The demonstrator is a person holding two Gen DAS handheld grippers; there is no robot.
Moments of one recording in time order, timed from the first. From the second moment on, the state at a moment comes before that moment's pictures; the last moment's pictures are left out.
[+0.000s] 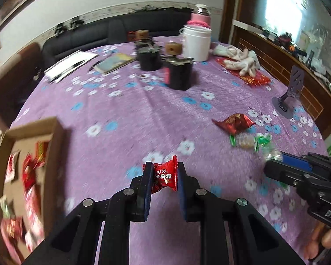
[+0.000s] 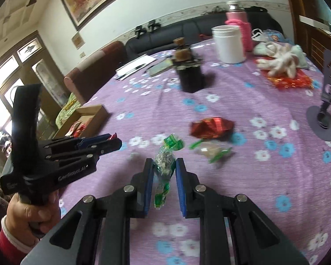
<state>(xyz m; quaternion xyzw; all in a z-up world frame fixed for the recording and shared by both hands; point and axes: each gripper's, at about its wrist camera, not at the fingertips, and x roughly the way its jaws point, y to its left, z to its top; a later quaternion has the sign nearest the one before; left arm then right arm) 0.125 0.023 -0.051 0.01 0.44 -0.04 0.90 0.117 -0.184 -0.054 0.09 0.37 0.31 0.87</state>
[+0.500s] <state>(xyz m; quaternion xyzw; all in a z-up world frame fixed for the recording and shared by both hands) 0.050 0.103 -0.033 -0.03 0.42 0.04 0.91 0.083 -0.092 -0.034 0.05 0.36 0.38 0.85</state>
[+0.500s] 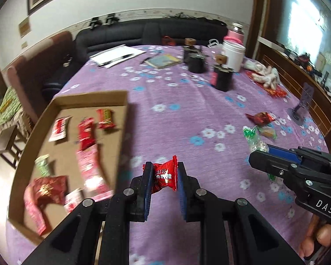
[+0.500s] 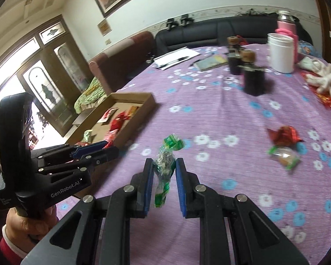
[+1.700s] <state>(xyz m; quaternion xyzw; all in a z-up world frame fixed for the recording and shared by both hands) 0.004 0.236 -0.041 -0.11 0.41 0.14 0.89 0.082 0.081 -0.017 -0.02 0.37 0.46 0.81</state>
